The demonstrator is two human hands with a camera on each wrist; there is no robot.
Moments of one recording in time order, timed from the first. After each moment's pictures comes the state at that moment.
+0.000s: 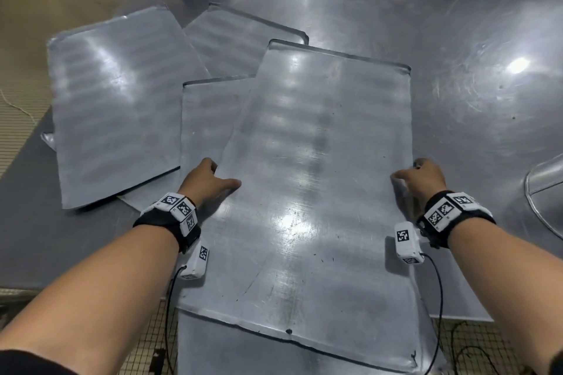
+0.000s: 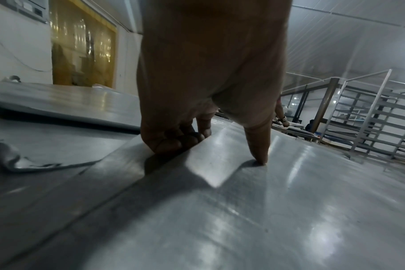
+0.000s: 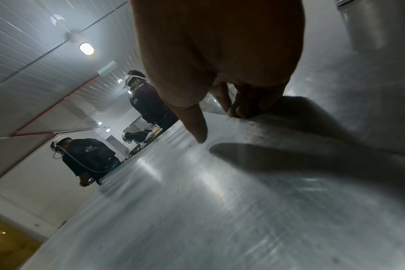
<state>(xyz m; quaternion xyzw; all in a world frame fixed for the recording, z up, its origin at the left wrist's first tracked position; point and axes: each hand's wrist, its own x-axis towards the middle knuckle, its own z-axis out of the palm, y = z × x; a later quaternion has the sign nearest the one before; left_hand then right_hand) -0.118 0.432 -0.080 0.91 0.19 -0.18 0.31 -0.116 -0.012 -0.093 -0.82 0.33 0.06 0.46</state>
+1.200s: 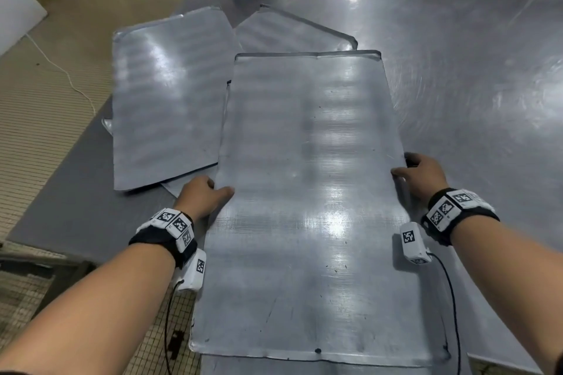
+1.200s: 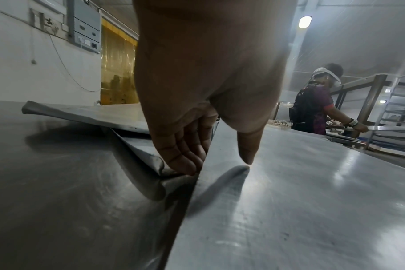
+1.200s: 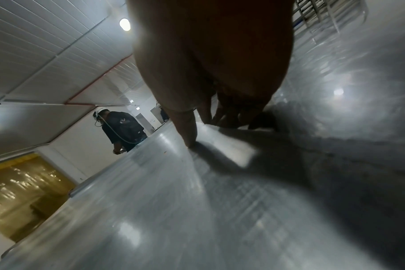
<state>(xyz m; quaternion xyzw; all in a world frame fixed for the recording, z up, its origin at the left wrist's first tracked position) -0.164 0.502 -0.082 0.92 0.26 -0.13 0.27 -0.055 0.042 -0.128 -0.85 0.16 0.11 0.49</state>
